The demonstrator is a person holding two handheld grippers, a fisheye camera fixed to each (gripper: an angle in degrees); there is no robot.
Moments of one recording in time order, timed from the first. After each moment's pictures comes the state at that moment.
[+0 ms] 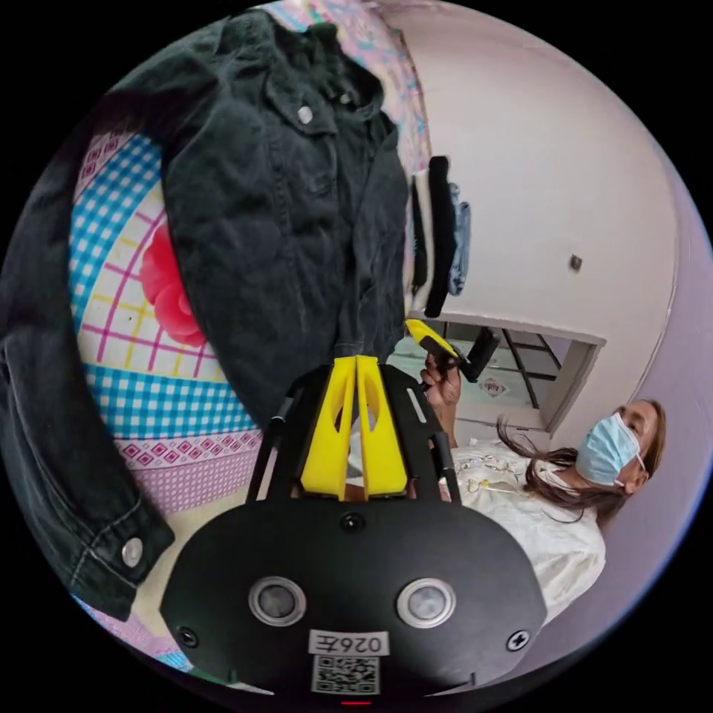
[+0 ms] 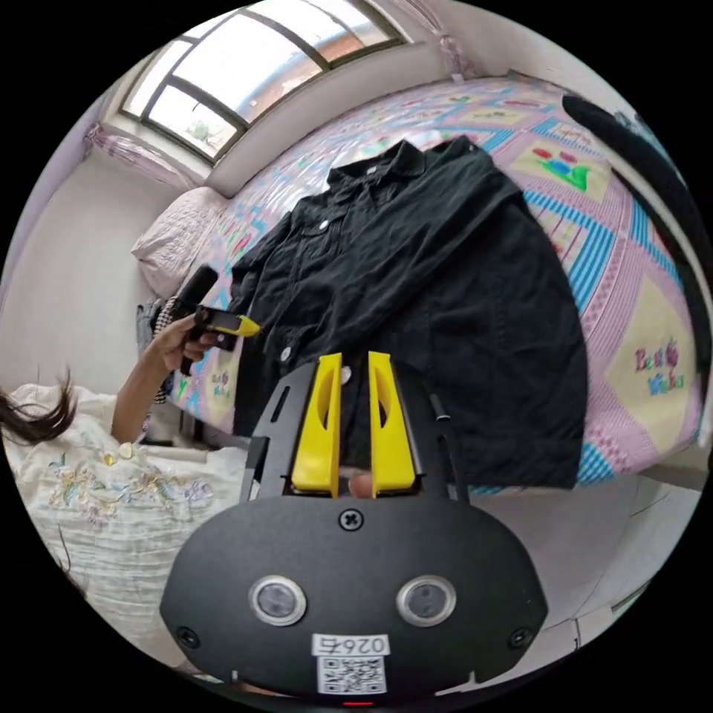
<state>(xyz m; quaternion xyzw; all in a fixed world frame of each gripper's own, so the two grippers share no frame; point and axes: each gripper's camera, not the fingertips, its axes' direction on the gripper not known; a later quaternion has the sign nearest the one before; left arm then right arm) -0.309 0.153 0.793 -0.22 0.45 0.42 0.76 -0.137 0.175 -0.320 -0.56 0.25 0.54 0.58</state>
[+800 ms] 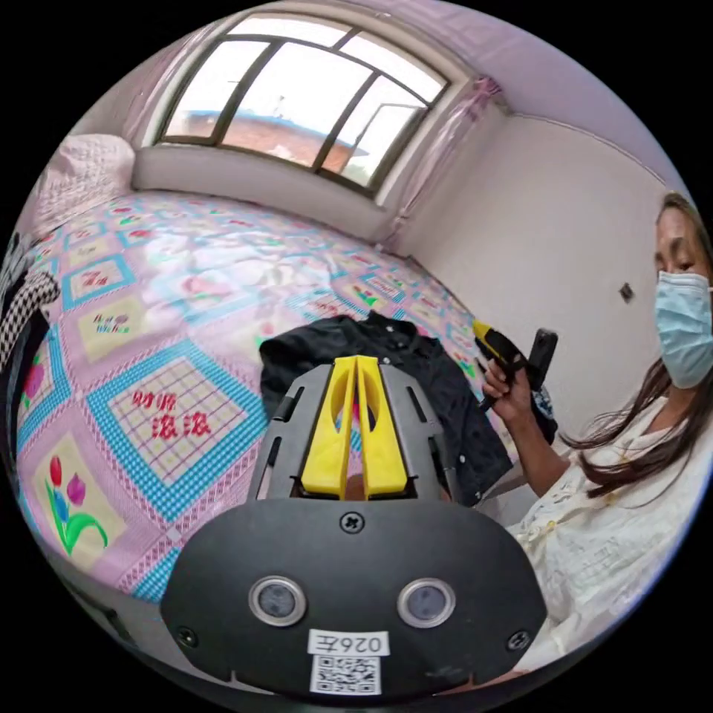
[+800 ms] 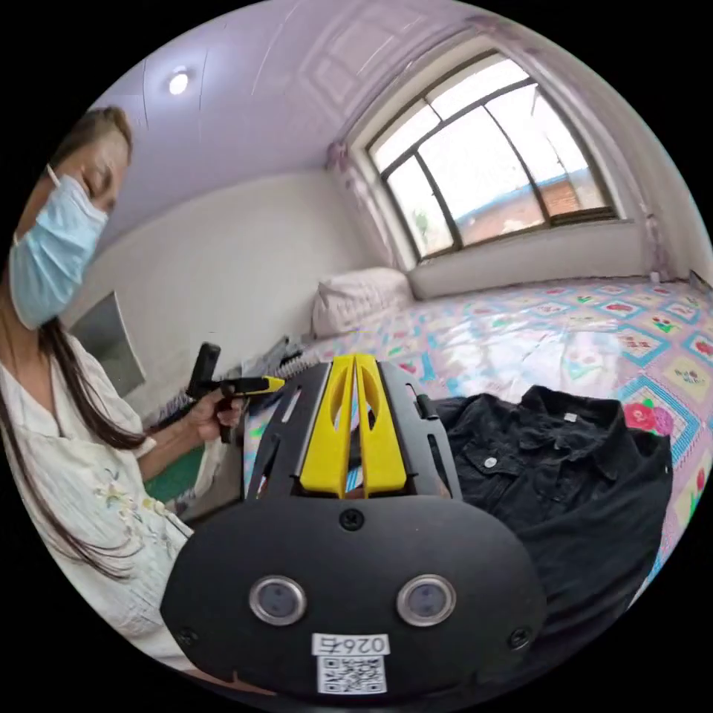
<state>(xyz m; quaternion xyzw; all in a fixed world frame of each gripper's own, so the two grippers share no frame) -0.508 0.300 0.677 0.35 0.35 0.29 0.82 -0.133 0.100 -0.172 -0.32 0.02 0.38 0.87</state>
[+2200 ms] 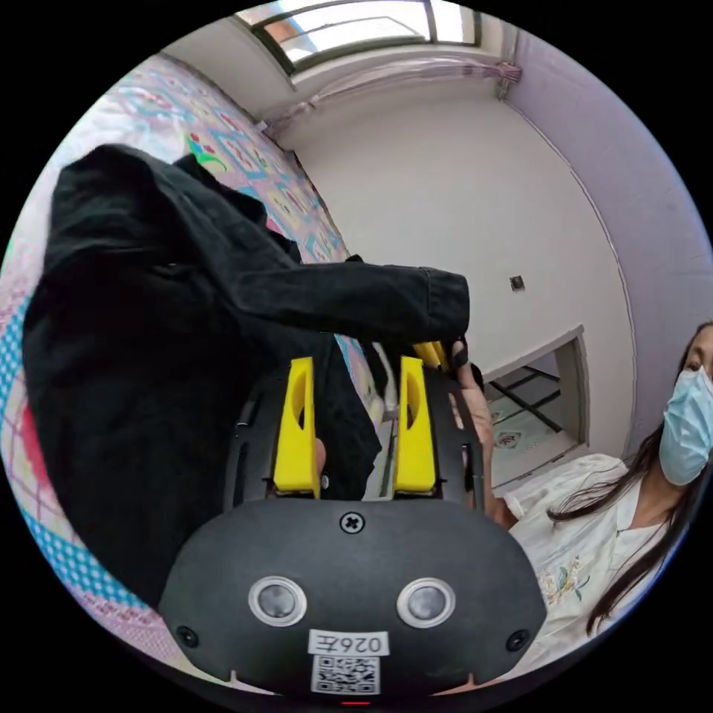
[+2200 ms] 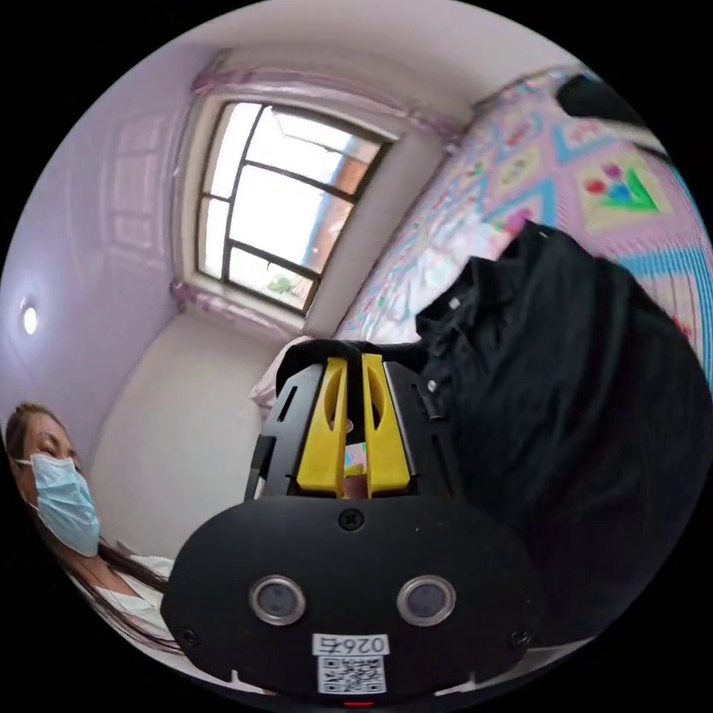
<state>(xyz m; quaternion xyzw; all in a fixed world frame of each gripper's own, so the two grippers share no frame) -0.375 0.199 0.780 0.05 0.58 0.40 0.71 -0.040 0.148 -0.417 -0.20 0.28 0.67 0.66</state>
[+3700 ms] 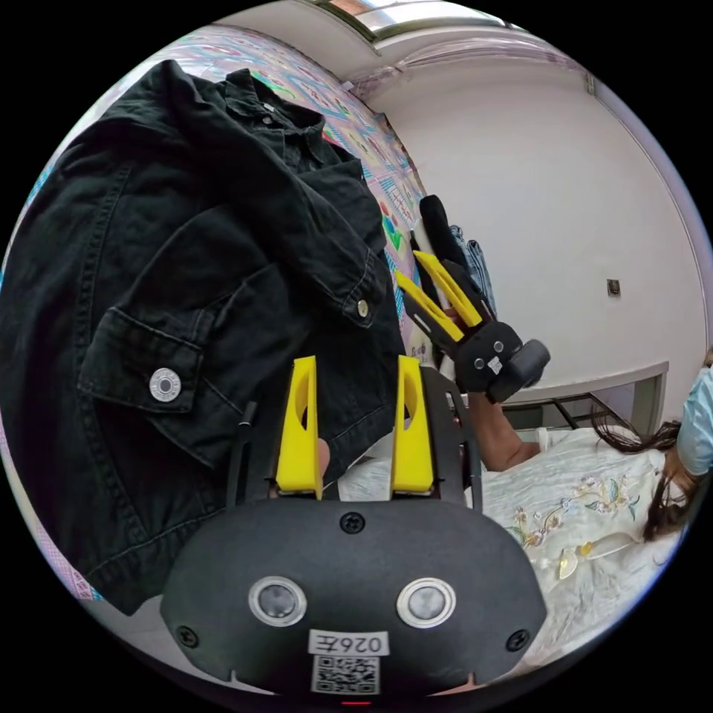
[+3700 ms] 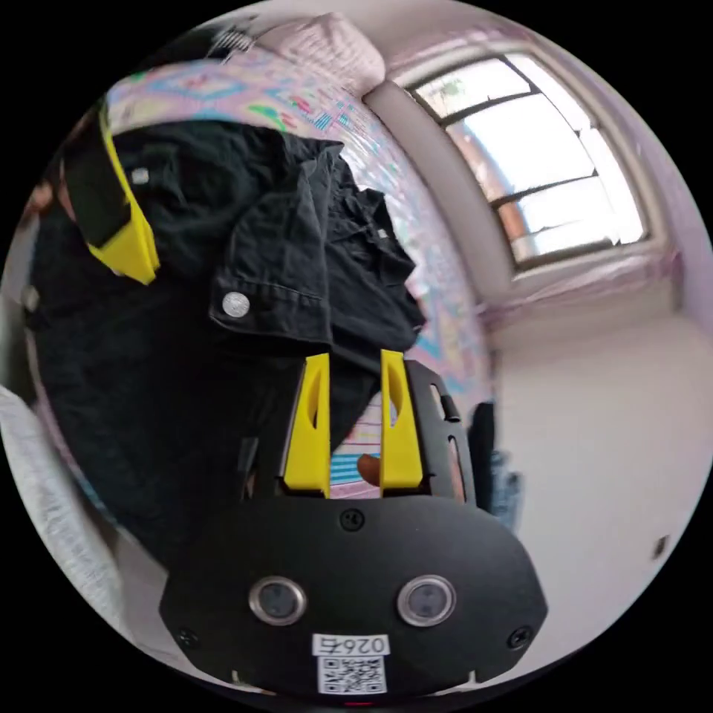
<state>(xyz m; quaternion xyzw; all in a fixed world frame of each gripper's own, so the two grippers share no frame) -0.339 0.210 0.930 0.02 0.44 0.33 0.83 -0.227 0.182 -0.226 -0.74 0.18 -0.17 0.62</state>
